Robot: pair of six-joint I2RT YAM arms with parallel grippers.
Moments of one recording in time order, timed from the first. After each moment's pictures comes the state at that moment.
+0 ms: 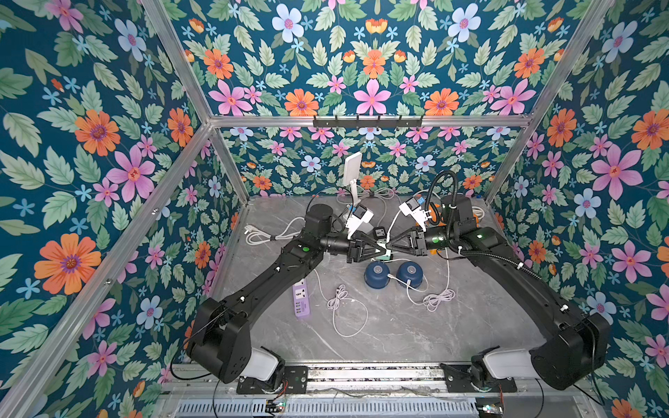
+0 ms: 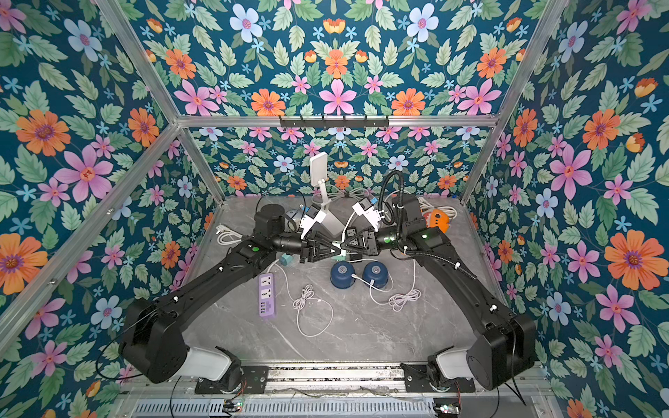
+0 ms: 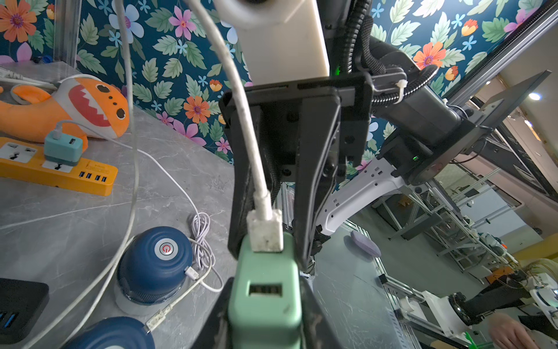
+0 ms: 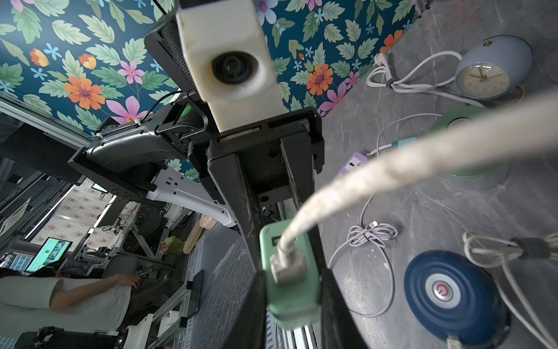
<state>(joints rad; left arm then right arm) -0.57 1.44 1.11 0.09 1.11 -0.33 0.38 1.37 1.29 -0.49 -1.07 0.24</state>
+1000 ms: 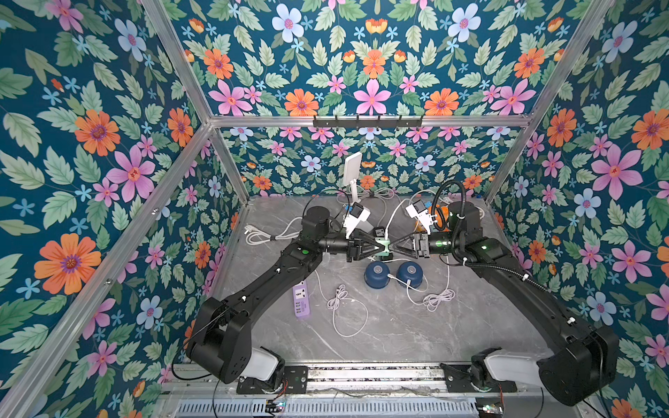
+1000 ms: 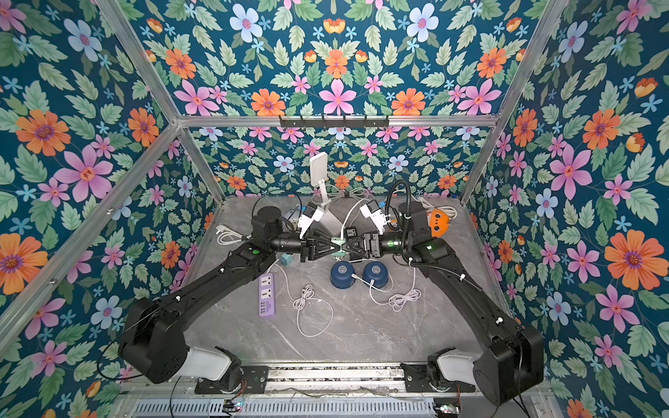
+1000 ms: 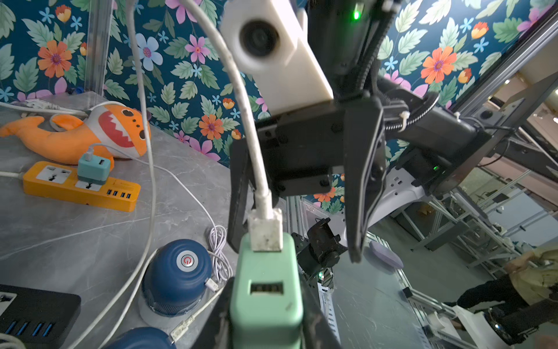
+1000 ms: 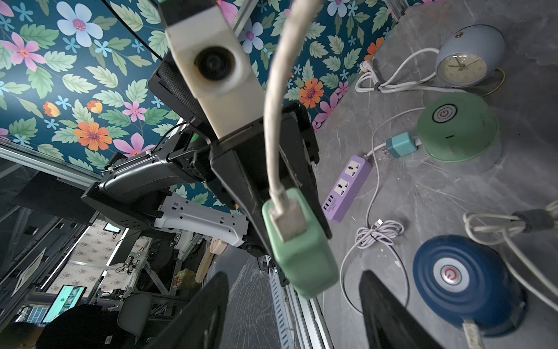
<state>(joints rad) -0.54 1.44 1.05 0.27 1.08 -0.41 0.37 1.26 1.13 -0.32 -1.04 0.45</state>
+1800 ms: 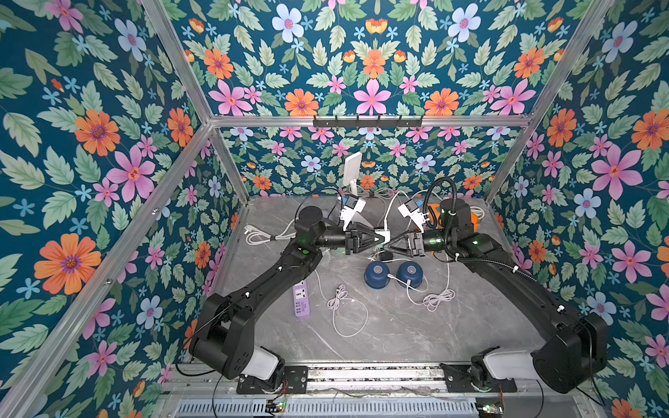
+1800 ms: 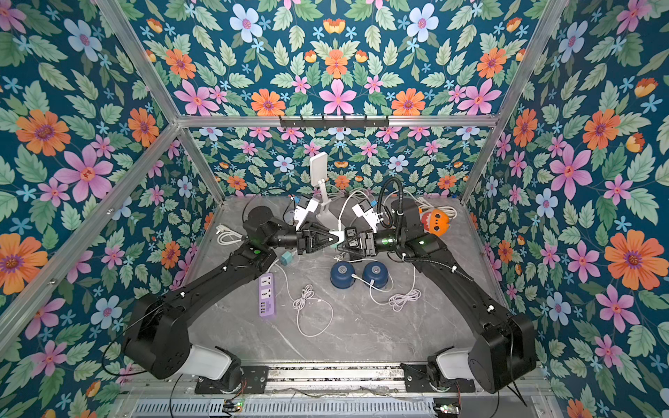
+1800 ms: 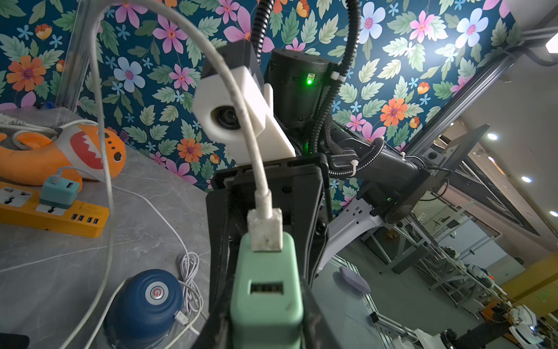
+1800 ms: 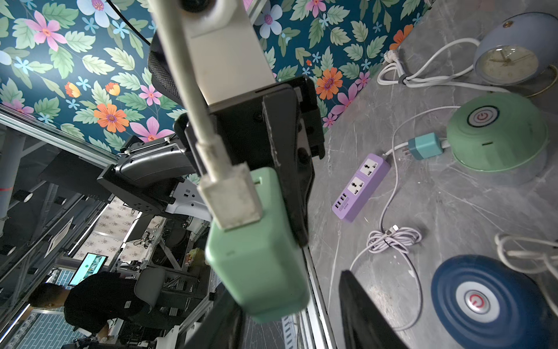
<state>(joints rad) -0.53 1.47 1.04 0.57 1.12 -0.71 0.40 1.36 1.20 -0.29 -1.11 0.42</state>
